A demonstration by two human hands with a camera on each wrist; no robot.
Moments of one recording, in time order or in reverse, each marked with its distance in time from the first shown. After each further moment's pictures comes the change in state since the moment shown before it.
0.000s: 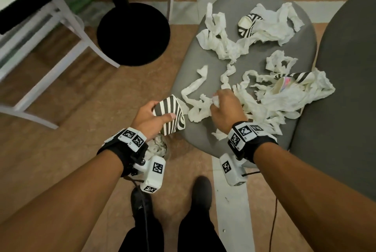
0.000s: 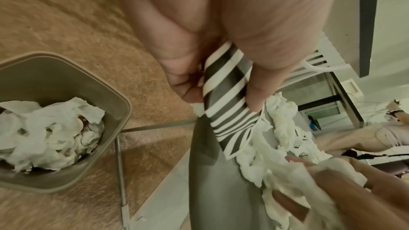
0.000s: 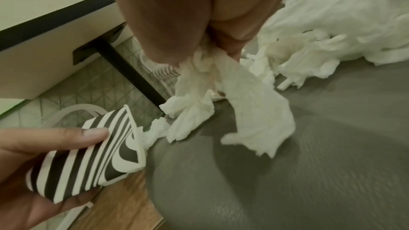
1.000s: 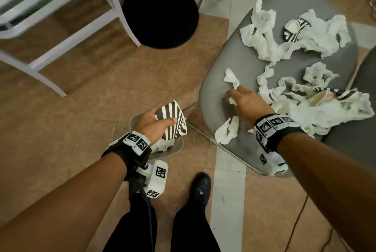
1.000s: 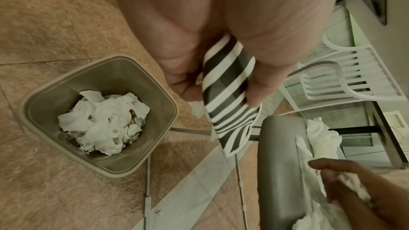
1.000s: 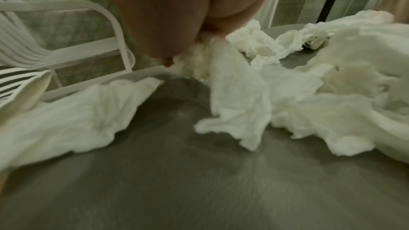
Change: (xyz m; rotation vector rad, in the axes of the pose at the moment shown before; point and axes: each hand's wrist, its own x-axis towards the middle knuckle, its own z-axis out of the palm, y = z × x) left_hand -0.006 -0.075 -0.053 -0.146 0.059 -0.180; right_hand 0.029 -0.023 0.022 -0.550 -0.236 -0.414
